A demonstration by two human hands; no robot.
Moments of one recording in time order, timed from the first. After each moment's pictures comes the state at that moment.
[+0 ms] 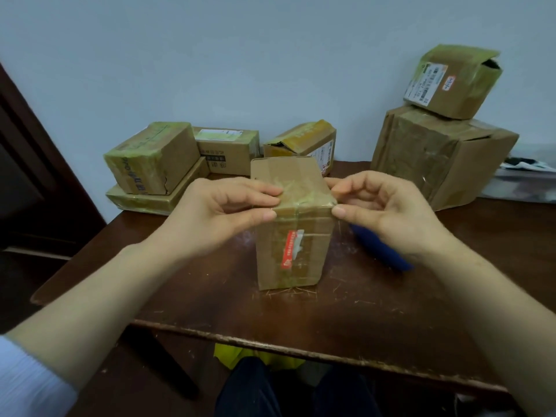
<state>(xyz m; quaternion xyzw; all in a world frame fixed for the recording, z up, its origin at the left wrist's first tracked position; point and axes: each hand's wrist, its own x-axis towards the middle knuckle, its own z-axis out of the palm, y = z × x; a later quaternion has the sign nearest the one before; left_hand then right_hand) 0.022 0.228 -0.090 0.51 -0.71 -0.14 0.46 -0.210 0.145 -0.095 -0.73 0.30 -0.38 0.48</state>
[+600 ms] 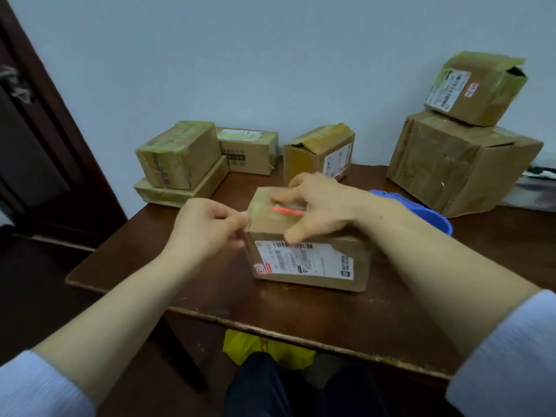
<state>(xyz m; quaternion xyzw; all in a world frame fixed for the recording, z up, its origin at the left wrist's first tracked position) 0.032 0.250 -0.108 0.74 -0.40 -0.23 0.48 -0.116 0.145 -0.061 -0.94 0.32 0.04 0.10</state>
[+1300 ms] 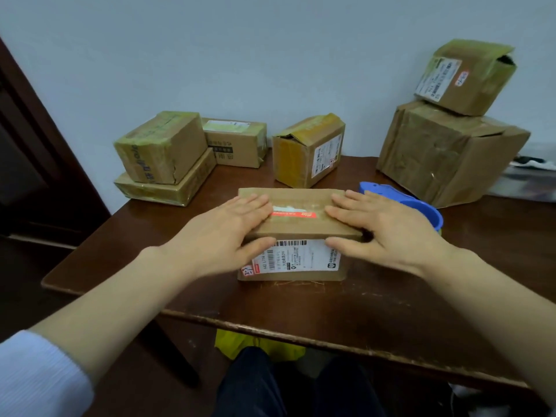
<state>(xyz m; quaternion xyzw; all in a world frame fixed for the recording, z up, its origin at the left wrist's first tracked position) 0.040 0.229 -0.126 0.63 -0.78 0.01 0.07 -0.207 0.147 -0.110 -0.94 0.34 -0.08 0.02</state>
